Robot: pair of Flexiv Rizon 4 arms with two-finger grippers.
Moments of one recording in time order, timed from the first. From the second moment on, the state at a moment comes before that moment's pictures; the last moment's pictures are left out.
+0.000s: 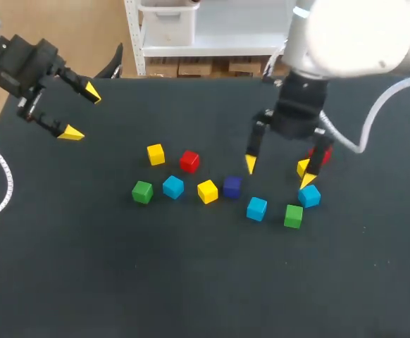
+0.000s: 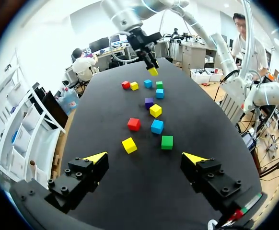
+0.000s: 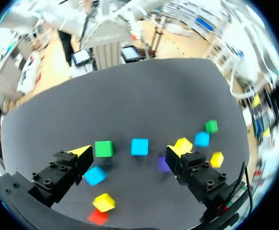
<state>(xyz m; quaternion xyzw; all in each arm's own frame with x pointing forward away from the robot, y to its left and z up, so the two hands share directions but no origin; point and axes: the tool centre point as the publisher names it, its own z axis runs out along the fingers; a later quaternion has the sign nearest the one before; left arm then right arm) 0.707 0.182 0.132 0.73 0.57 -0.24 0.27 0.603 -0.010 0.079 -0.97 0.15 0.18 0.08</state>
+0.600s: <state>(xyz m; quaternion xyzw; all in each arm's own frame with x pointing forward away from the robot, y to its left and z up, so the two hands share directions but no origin) 0.707 0.182 0.132 0.73 0.57 -0.24 0.27 0.604 0.012 0.024 -0.97 0.08 0.19 0.09</state>
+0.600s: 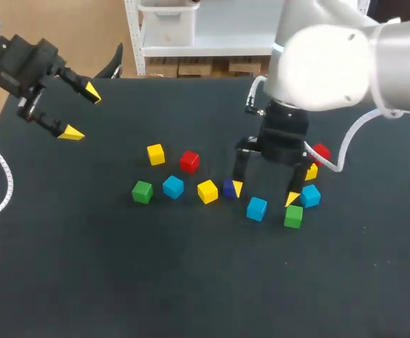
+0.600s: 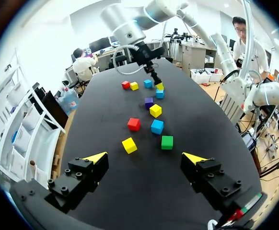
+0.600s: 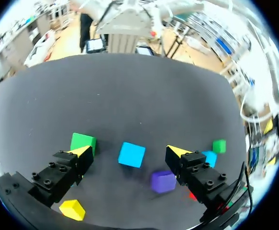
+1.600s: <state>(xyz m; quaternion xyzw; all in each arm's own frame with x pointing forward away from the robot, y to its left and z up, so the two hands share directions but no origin) 0.707 0.182 0.132 0.73 0.57 -0.24 0.27 0.613 0.007 0.006 -0.94 0.24 0.23 0.05</state>
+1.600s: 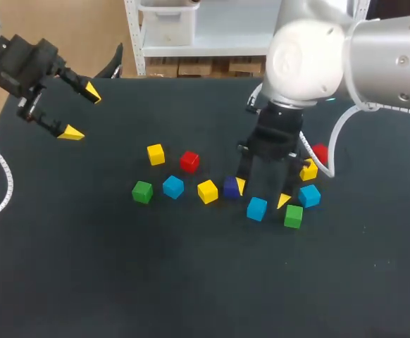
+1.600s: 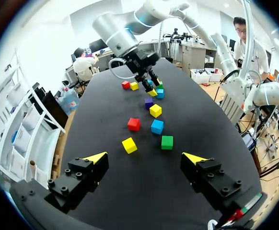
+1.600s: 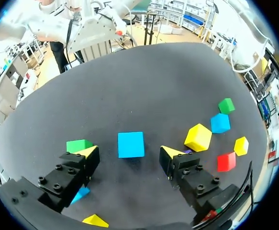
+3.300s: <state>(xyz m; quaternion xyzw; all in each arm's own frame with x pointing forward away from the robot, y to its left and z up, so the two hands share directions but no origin) 0.707 0.182 0.132 0.73 0.57 -0.24 0.27 0.614 -0.004 0.012 -0.88 0.38 0.28 0.03</state>
